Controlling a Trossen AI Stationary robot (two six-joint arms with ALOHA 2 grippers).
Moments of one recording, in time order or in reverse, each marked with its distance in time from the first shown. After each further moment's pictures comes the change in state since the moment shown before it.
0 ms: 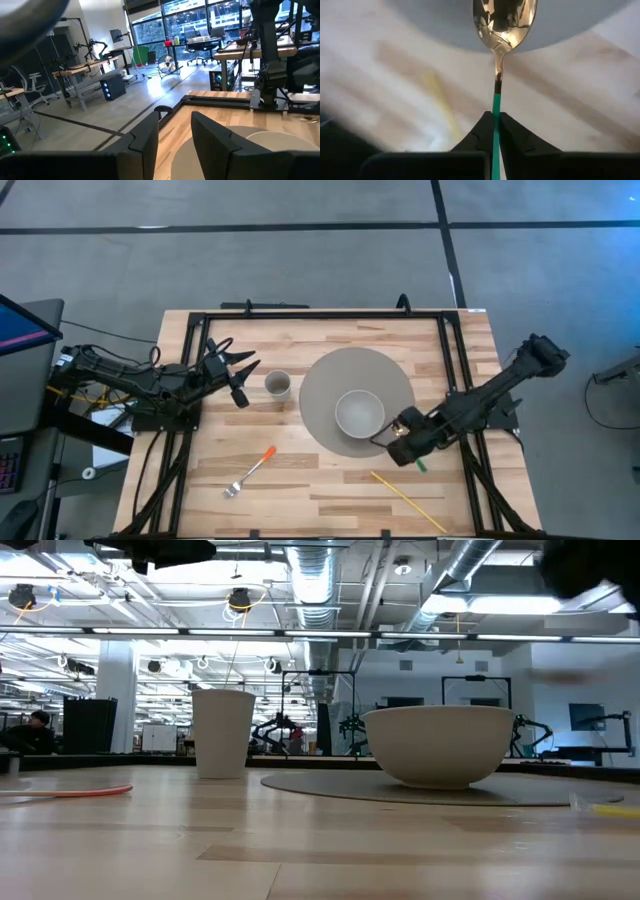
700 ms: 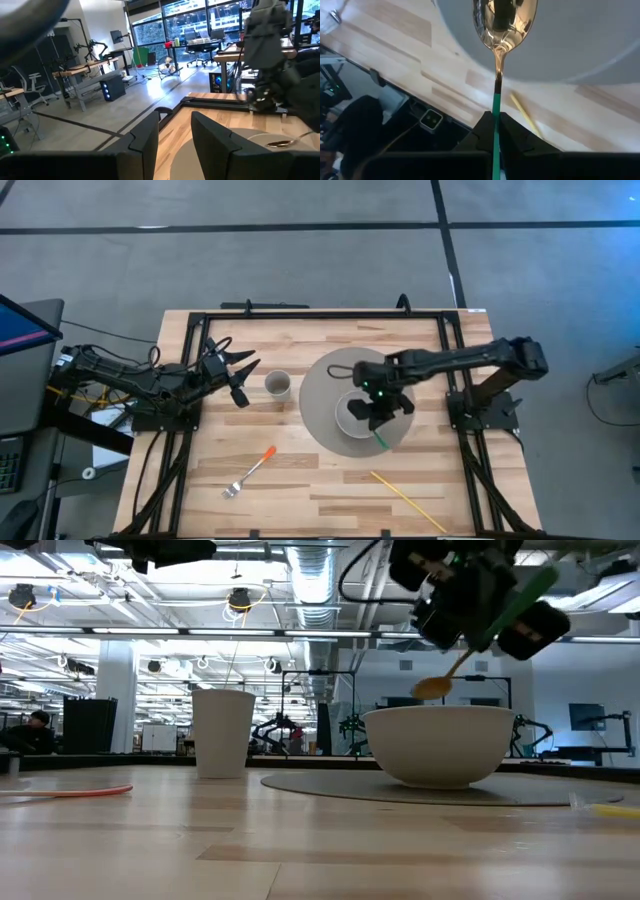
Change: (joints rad) left arm 0.000 0.000 0.000 0.011 0.000 0.000; right arm -0.570 0.201 0.143 0.156 -0.568 -0.323
